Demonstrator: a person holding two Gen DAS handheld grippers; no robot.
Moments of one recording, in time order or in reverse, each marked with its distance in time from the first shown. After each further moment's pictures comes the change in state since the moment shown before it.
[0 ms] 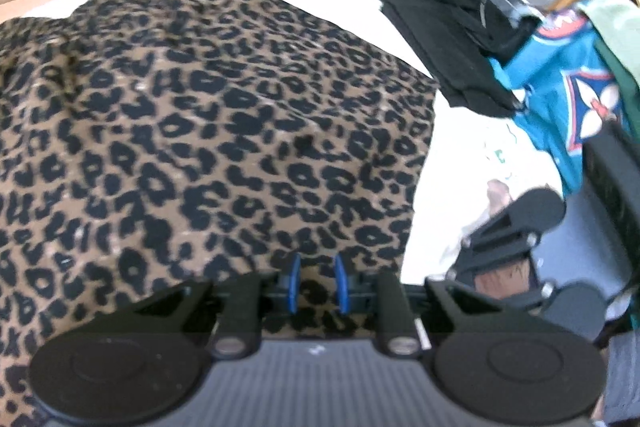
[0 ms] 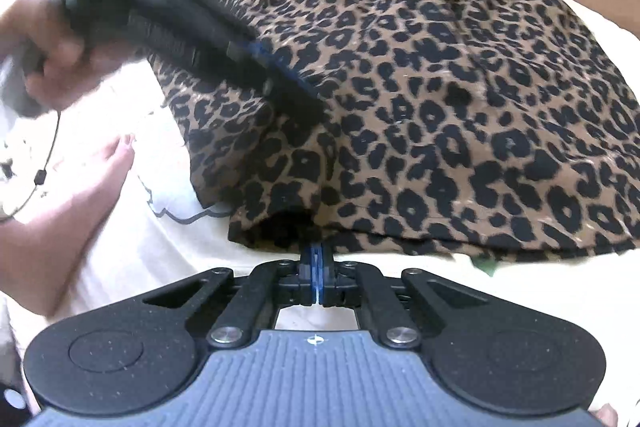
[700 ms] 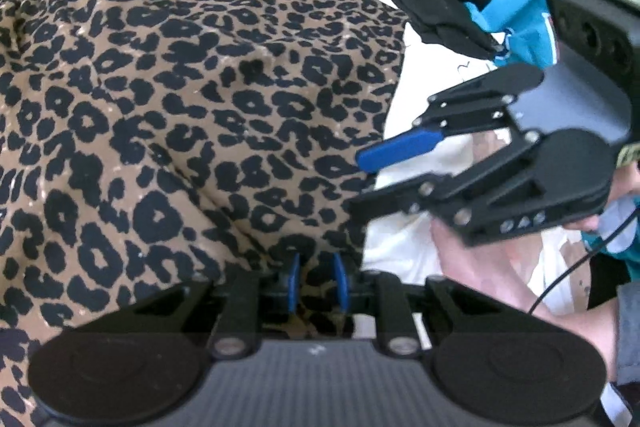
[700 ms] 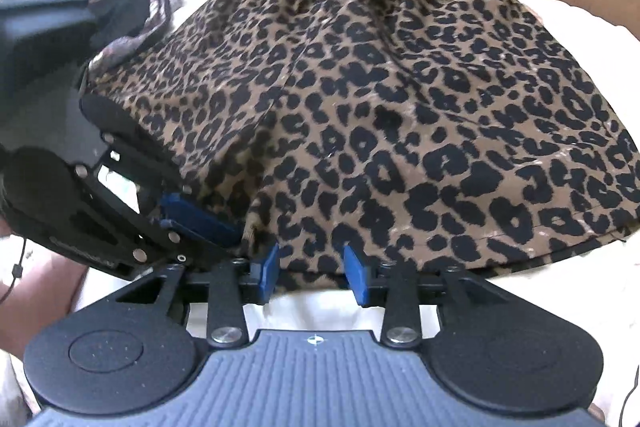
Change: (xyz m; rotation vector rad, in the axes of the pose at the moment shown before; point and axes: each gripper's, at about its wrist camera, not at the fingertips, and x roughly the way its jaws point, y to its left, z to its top) left arm 0.023 -0.020 -0.028 0.059 0.097 -0.042; right arm -0.001 -0.032 0.015 0.125 -0.049 -0.053
